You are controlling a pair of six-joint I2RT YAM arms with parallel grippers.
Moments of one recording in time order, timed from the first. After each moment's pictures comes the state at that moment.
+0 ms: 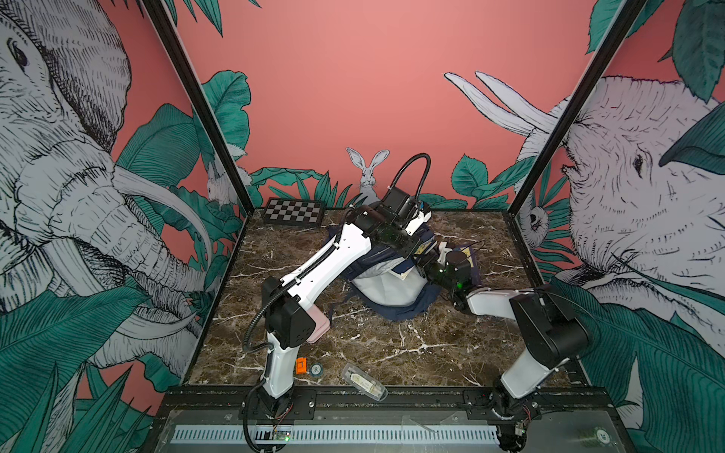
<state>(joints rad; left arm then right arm) -0.82 1.97 2.15 -1.05 0.17 0.02 0.41 1.71 0.70 0.72 -0.25 1.26</state>
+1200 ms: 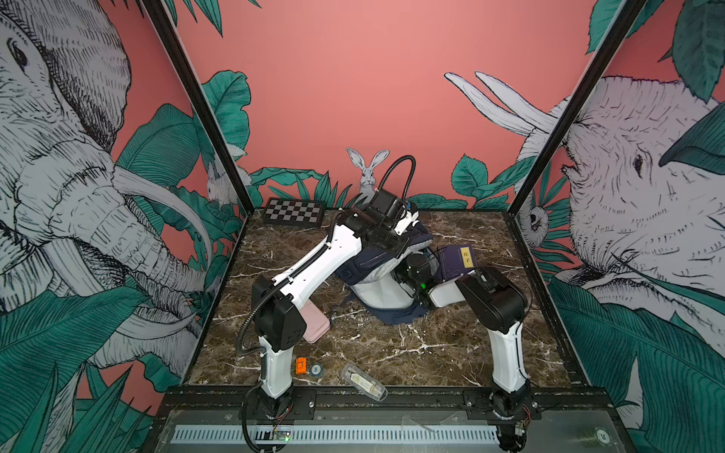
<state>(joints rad) -0.75 1.89 1.98 -0.96 0.15 0.02 0.60 2.06 0.93 0.87 0.00 1.39</state>
